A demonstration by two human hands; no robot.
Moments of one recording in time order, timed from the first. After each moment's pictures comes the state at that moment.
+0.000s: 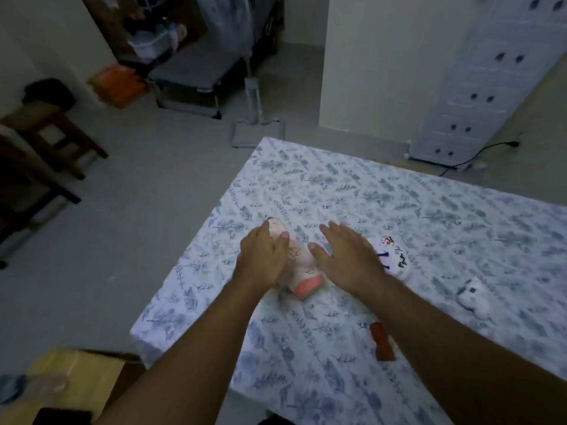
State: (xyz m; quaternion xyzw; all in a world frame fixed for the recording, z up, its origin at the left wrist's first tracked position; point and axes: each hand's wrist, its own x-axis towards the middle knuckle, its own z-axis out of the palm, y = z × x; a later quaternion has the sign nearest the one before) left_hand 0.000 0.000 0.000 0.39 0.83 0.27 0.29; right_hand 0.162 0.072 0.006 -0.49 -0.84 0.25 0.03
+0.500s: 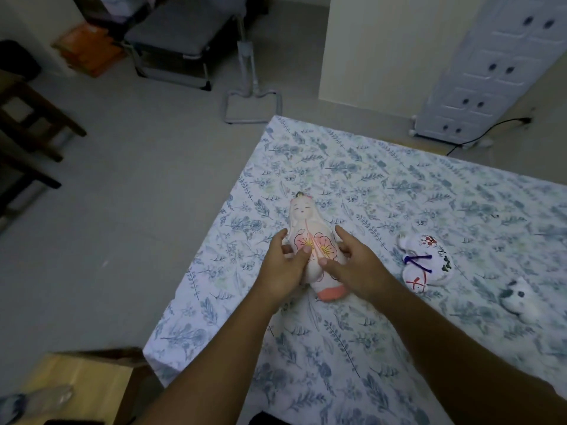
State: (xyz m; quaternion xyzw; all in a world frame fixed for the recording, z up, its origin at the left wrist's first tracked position) left_hand -0.048 0.005 -0.053 0.24 0.70 0.44 0.51; right_hand 0.109 0.070 -0.027 -0.53 -0.63 0.56 0.11
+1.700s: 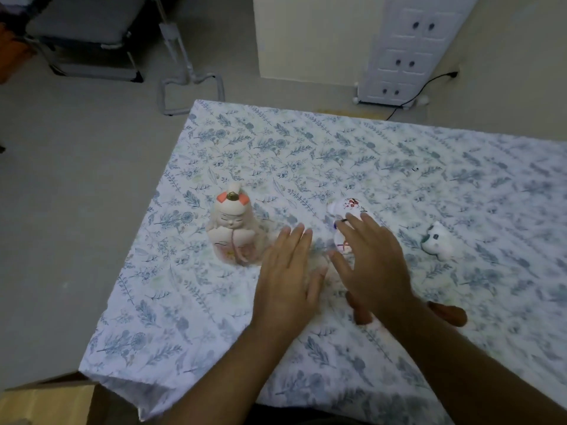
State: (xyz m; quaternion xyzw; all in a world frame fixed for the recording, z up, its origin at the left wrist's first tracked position) left_hand 0.088 -0.024 -0.039 0.67 0.66 0.30 0.16; right_hand 0.253 0.044 -0.039 -0.58 -0.80 0.13 0.10
